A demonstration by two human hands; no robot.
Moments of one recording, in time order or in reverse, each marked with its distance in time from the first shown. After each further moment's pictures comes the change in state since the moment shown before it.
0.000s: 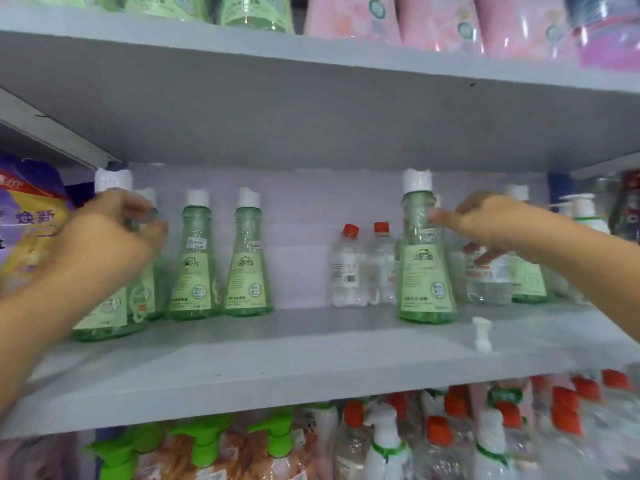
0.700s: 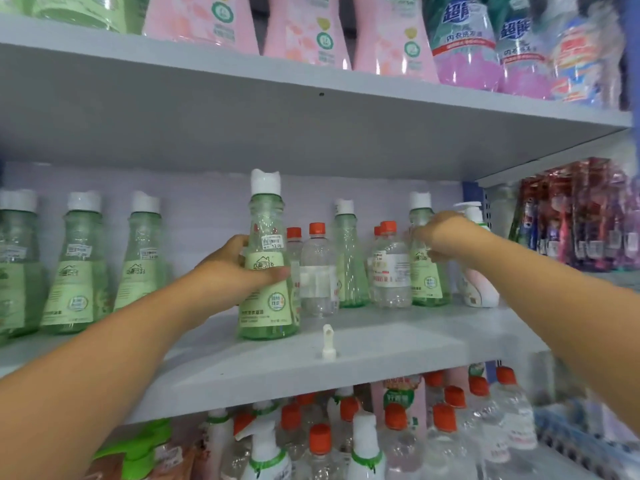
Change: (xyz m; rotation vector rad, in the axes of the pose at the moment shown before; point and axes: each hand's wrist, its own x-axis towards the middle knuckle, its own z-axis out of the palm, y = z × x) left_hand -0.103 0.164 0.169 -0.265 -0.703 -0.088; right_hand 0.080 0.122 -0.051 0.053 0.066 0.143
